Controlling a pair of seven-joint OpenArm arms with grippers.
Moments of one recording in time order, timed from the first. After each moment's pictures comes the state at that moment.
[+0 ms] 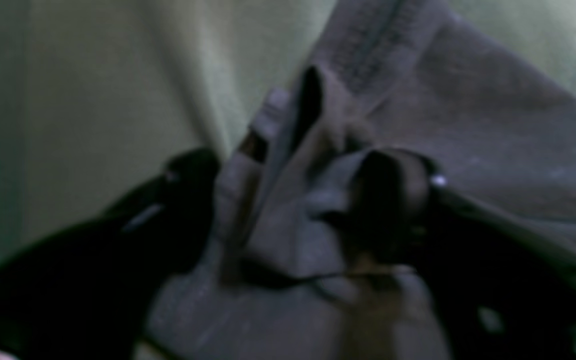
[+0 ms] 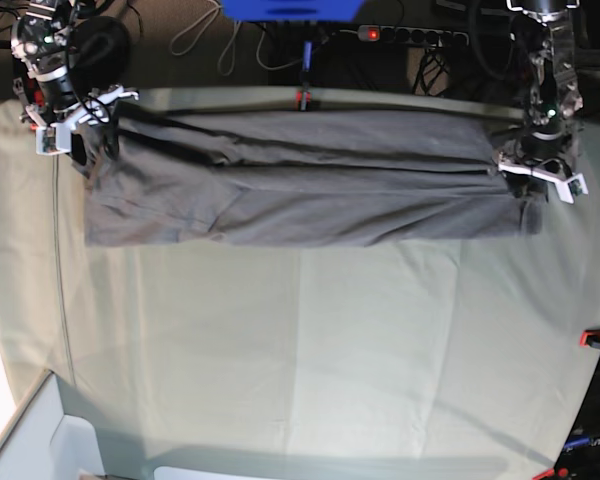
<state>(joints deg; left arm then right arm) 13.2 -13.6 -16.1 70.9 -25.2 3.2 13.4 -27.1 3.5 29.9 85.7 -1.2 34.5 0.3</state>
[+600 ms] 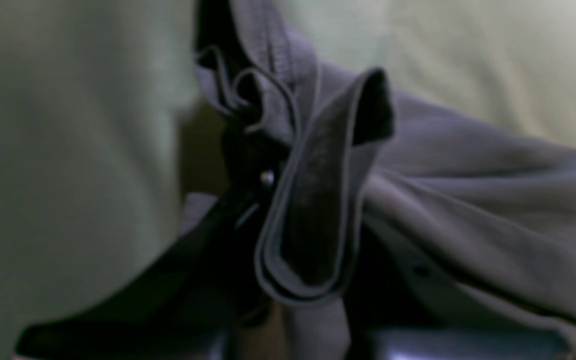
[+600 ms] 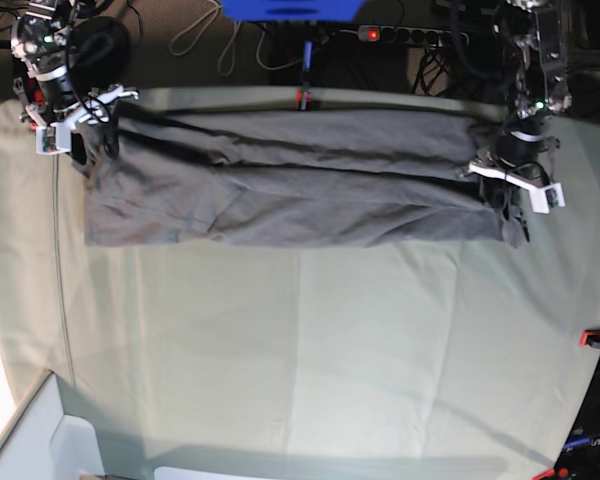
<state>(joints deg) 16.7 -9.4 -16.1 82.6 -24.9 -7.0 16.1 -27.2 3.5 29.9 85.7 -1.2 34.5 0.1</state>
